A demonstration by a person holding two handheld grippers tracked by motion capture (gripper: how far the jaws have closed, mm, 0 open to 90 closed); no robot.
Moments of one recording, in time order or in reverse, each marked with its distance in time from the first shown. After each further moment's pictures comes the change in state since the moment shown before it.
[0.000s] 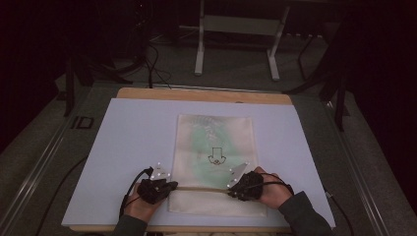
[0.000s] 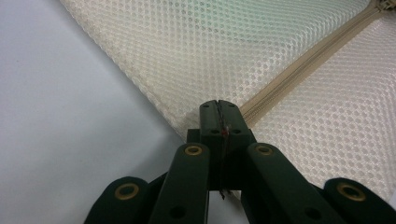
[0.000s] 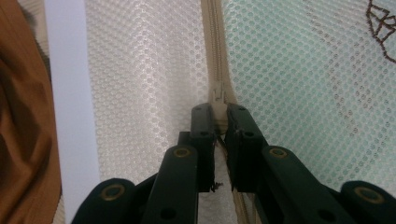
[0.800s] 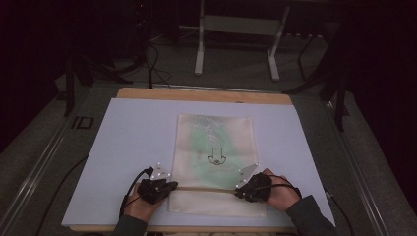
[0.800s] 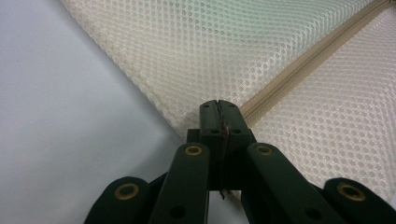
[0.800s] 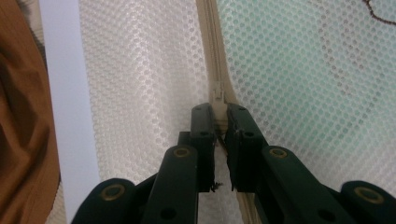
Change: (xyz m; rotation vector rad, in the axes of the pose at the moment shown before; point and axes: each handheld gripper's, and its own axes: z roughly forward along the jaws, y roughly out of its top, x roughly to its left) left arm 0.000 0.000 0.000 0.001 0.002 -0.001; right arm -0.001 -0.023 -0.007 -0.021 -0.013 0.041
